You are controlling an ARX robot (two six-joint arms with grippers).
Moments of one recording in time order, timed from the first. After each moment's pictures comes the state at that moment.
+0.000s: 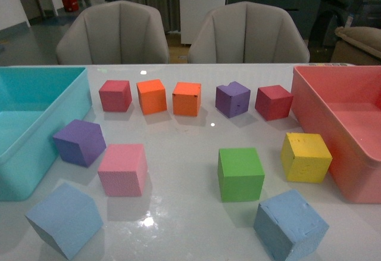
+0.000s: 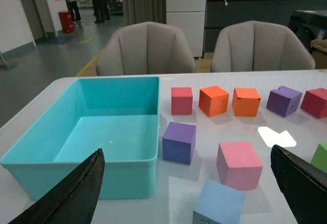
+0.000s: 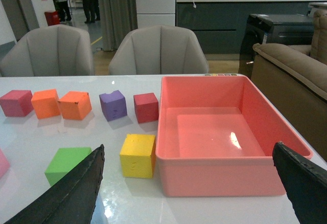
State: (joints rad) left arm 0.00 0.01 0.01 0.00 0.00 0.00; right arm 0.00 0.00 0.01 0.00 0.00 0.00
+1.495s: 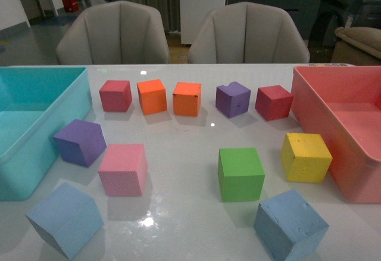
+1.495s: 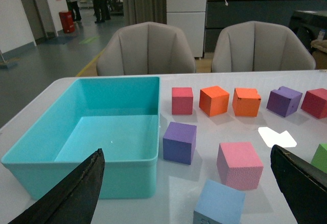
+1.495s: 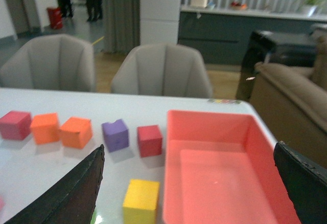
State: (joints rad) left arm 0.00 0.01 0.01 0.00 0.00 0.00; right arm 0.14 0.58 0.27 0.35 0.16 -0.08
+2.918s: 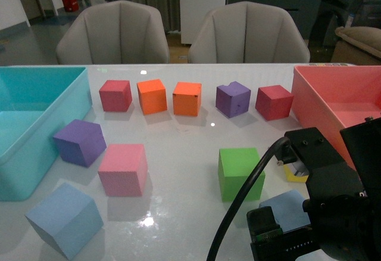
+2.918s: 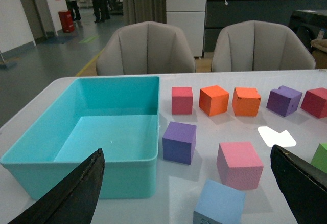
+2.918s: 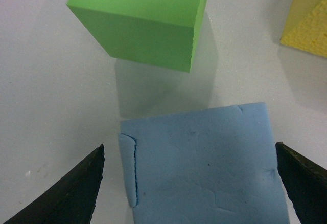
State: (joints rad) left arm 0.00 0.01 0.01 0.00 0.00 0.00; right arm 0.39 1.85 0.61 0.40 0.02 0.11
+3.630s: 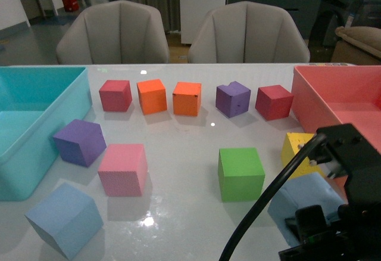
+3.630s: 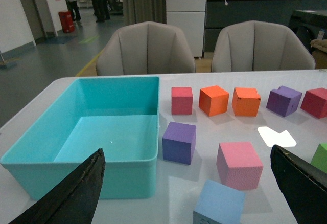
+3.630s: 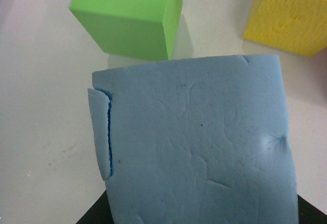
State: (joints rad) left arm 0.00 0.01 0.01 0.00 0.00 0.00; right arm 0.36 1.68 0.51 0.37 0.02 0.10
